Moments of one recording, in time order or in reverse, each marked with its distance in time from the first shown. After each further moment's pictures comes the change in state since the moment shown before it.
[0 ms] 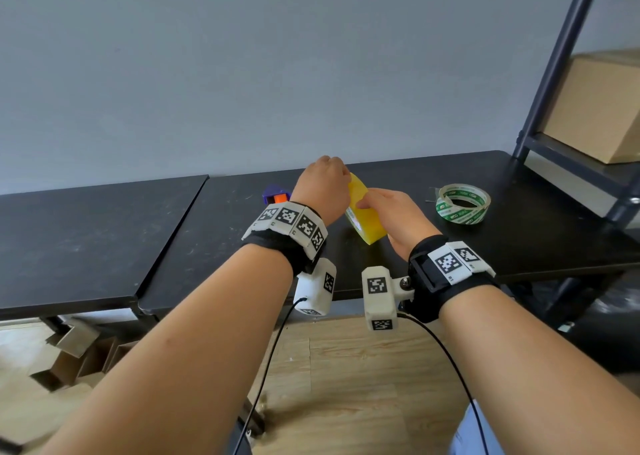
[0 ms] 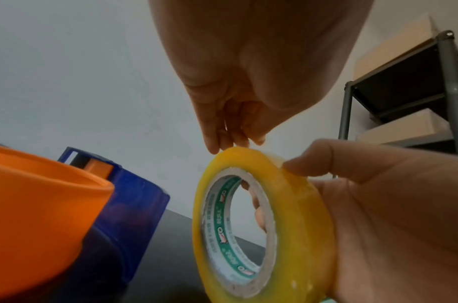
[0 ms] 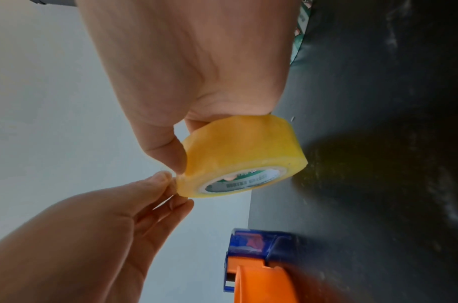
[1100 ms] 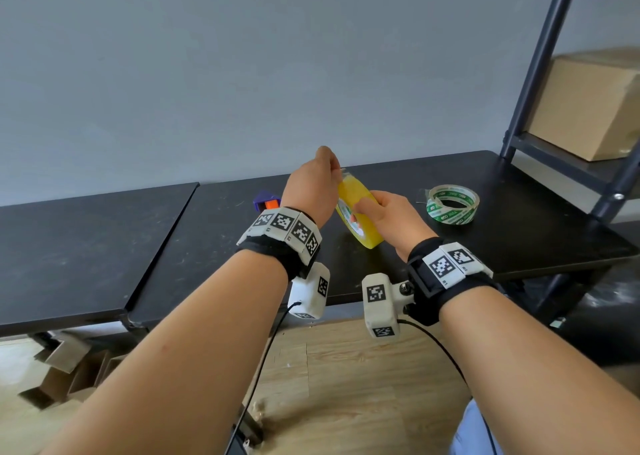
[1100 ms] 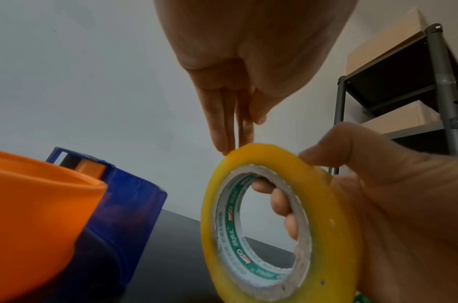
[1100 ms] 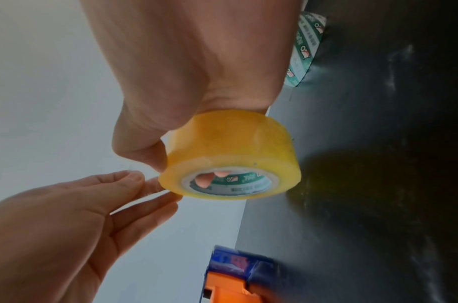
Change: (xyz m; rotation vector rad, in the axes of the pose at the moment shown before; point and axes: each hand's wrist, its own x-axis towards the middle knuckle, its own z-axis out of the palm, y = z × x) left_hand 0.001 0.004 -0.001 -0.131 0.105 -0.014; right_hand 0.001 0.005 -0.011 -0.199 0.041 -0.127
